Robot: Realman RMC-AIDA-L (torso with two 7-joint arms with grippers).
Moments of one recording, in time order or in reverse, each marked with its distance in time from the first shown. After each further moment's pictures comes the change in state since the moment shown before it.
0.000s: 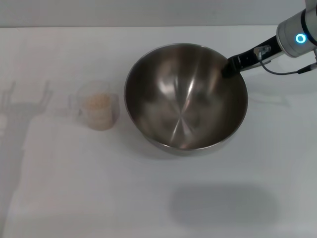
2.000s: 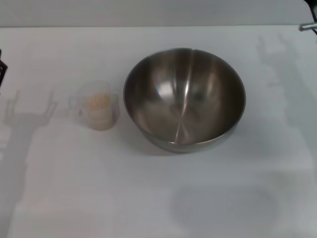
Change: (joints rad) left arm 0.074 -0.006 0.091 -0.045 -0.006 -0.024 0.055; right arm -0.390 0.089 -0.710 -0.389 -0.231 -2.485 0.502
